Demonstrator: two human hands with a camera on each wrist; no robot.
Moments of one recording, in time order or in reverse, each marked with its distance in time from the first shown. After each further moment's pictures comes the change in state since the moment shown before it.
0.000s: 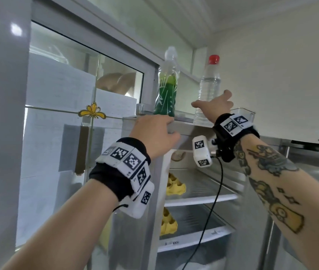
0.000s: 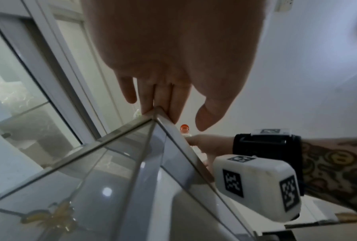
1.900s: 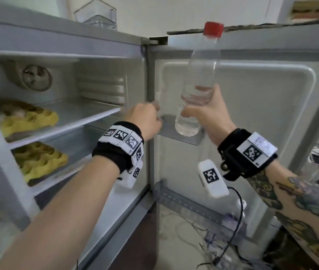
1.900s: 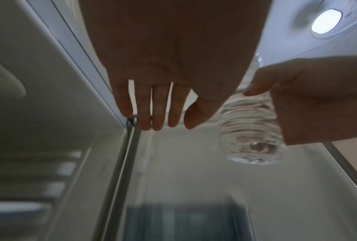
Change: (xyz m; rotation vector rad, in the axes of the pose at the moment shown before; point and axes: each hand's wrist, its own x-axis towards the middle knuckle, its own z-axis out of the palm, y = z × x) left_hand -0.091 0.191 0.231 -0.139 -0.516 0.323; right_hand -0.219 0.227 -0.245 0.120 0.232 0.196
